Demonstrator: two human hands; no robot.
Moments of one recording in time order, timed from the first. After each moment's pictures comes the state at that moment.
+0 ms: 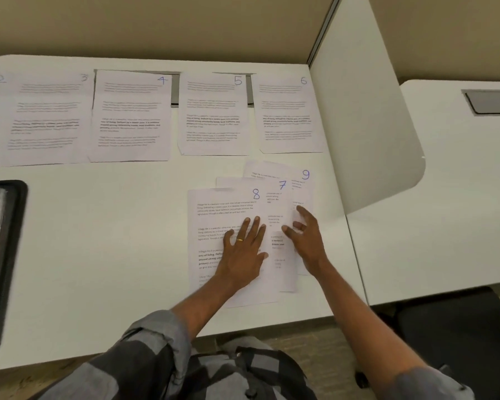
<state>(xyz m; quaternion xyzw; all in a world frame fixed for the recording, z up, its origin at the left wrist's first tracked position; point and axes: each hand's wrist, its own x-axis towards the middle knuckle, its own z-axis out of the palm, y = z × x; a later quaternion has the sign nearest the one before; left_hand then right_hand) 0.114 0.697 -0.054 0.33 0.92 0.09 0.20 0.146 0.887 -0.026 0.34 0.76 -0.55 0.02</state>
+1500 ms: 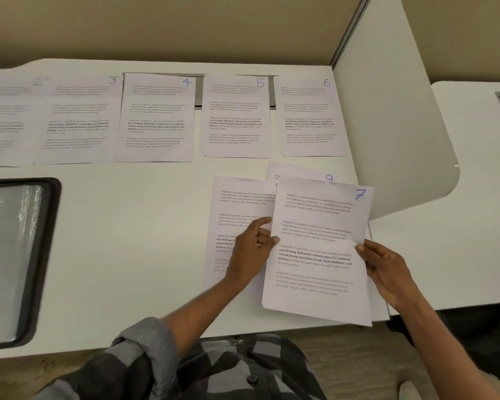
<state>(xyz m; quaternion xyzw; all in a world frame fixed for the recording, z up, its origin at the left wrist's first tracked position) 0.096 0.677 -0.012 0.03 0.76 0.60 0.25 0.215 0.957 0.042 0.43 0.57 -0.70 0.04</state>
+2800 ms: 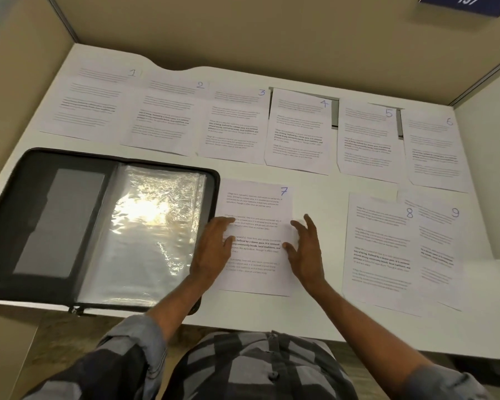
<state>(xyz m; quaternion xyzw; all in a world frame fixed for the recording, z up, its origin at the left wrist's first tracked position) 0.020 0.250 -0.045 0.05 0.90 0.44 0.06 0.062 0.495 -0.044 0.11 0.92 -0.38 0.00</state>
